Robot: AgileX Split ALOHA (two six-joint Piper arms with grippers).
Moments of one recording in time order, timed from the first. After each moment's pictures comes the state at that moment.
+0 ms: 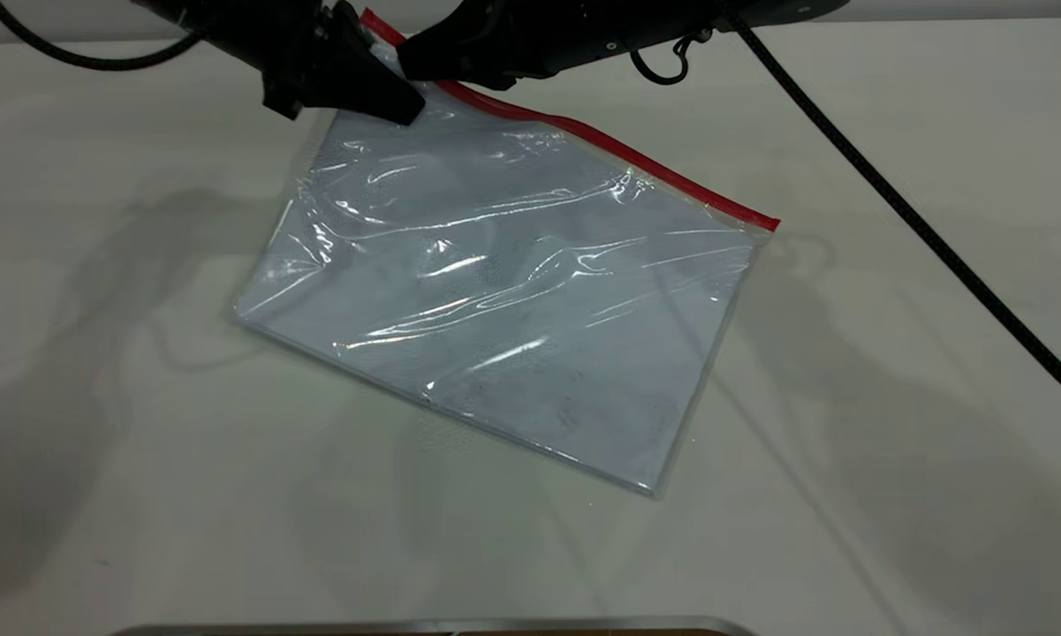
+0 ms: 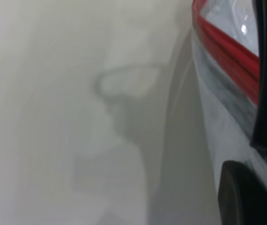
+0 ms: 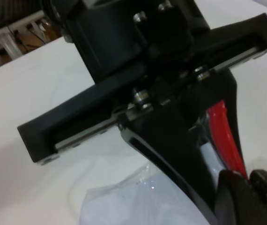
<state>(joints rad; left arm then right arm) -0.10 2.45 -1.65 -1.14 0.89 2.04 0.41 2.53 -1.65 1.80 0.77 -2.04</state>
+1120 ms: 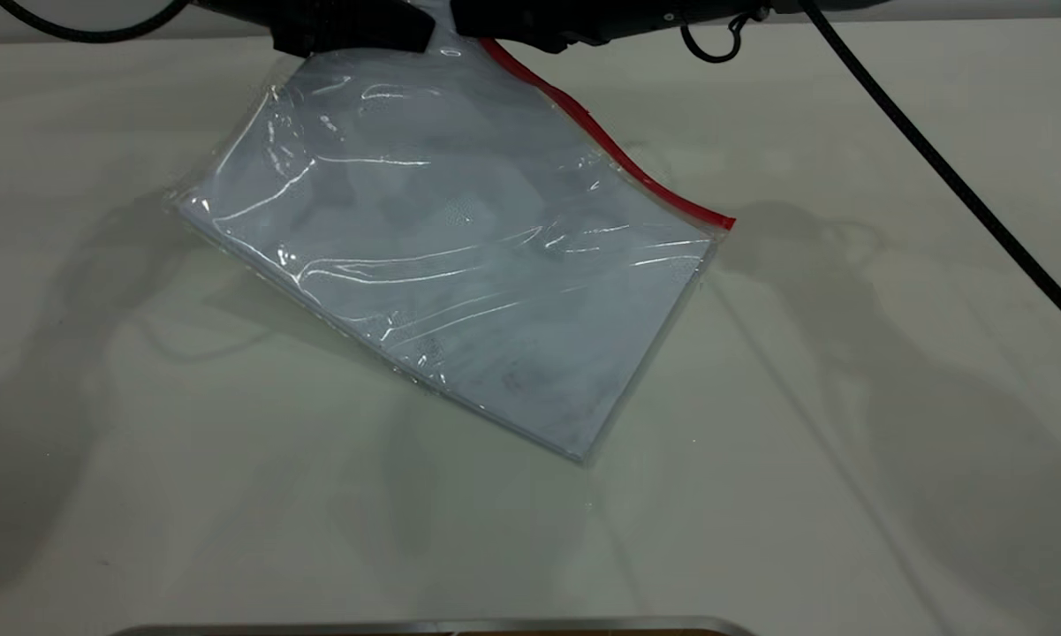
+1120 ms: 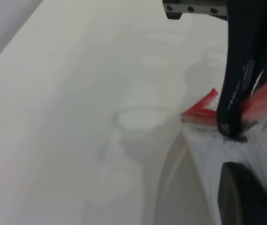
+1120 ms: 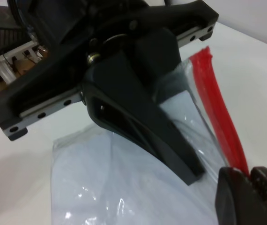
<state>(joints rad) -0.07 2.45 -1.65 -1.38 0.96 2.11 0.31 2.55 -1.66 1.80 0.85 -2.04</state>
